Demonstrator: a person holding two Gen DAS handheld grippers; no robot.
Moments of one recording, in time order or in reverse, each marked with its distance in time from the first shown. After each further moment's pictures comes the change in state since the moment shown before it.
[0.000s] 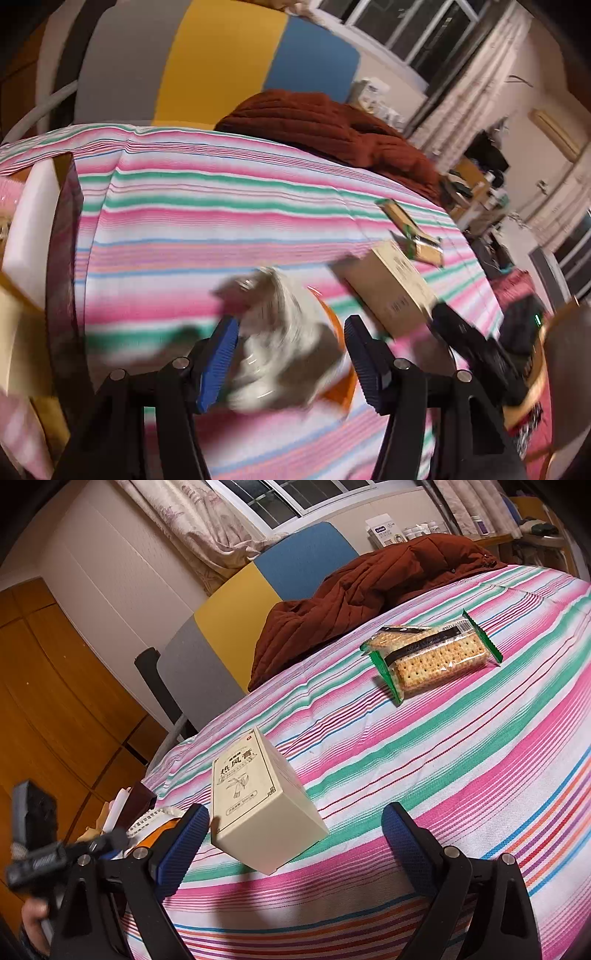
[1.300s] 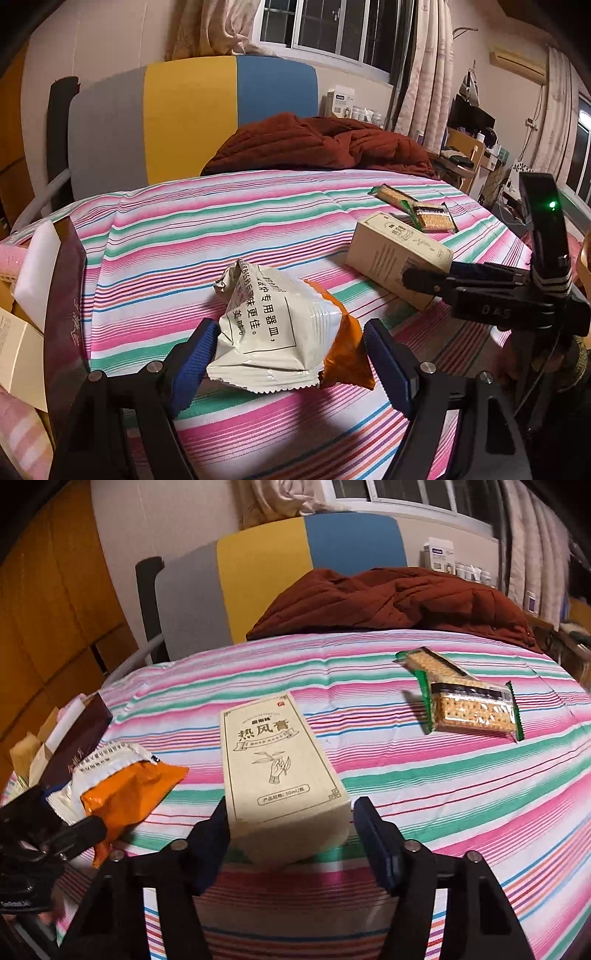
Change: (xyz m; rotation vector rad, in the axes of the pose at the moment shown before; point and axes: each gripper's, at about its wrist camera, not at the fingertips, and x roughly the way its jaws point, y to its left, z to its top) left arm 0.024 -0.029 -0.027 0.254 -0.145 0.156; right arm 0.030 0.056 0.001 -0.378 0.156 -0.225
